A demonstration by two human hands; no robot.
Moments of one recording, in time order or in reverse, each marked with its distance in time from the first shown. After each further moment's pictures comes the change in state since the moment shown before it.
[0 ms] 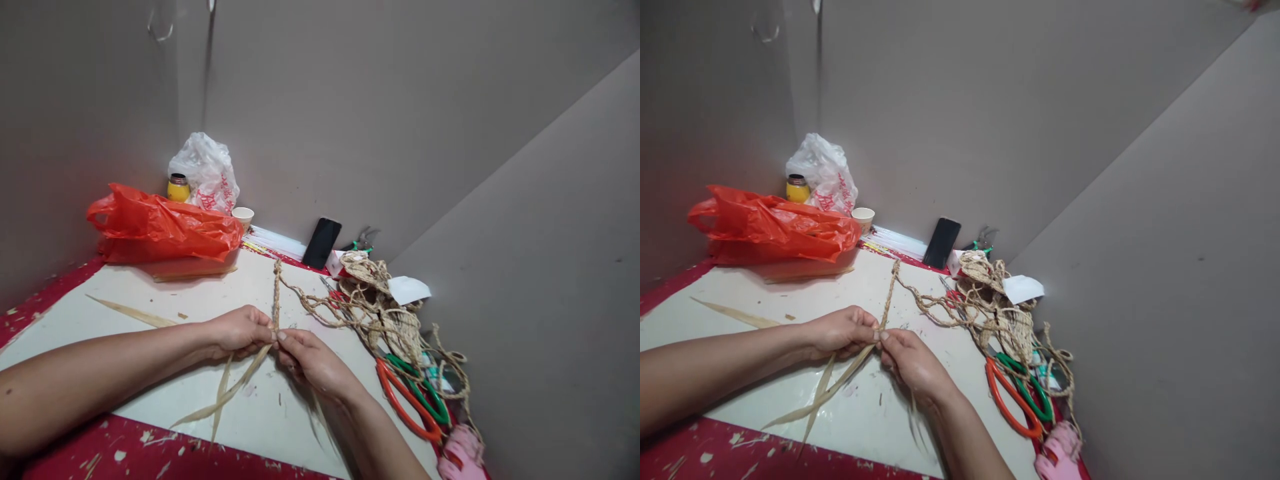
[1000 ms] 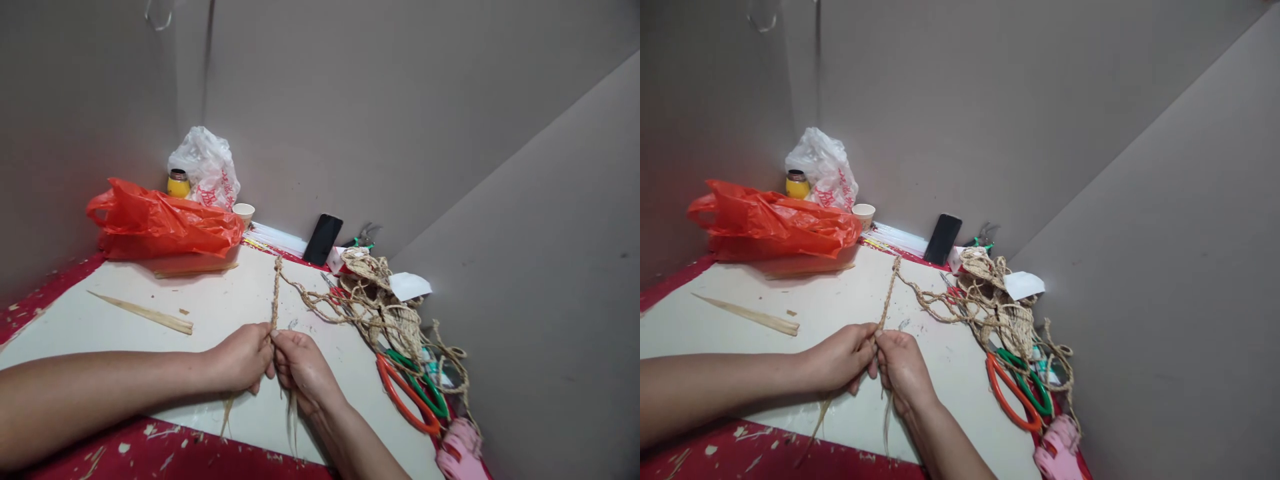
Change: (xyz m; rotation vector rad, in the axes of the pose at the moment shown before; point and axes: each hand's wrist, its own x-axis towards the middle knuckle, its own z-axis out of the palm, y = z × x) left_hand -0.013 -0.026 0.026 0.389 0.145 0.091; right_hand 0.004 0.012 0.032 0.263 0.184 0.017
